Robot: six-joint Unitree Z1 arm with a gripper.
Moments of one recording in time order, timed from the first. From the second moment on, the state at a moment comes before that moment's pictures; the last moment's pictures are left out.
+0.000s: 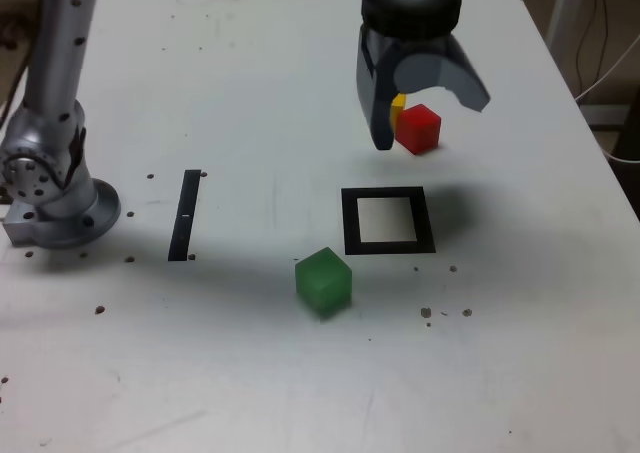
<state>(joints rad) 0.07 2.03 -1.69 1.28 0.04 -0.10</state>
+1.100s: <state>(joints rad) 0.21 2.19 -1.75 1.18 0.14 -0.19</state>
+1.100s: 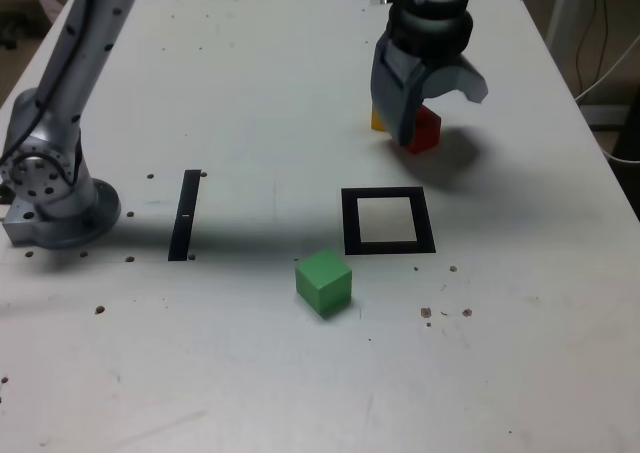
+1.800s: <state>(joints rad) 0.23 2.23 -1.75 1.17 0.11 -0.19</state>
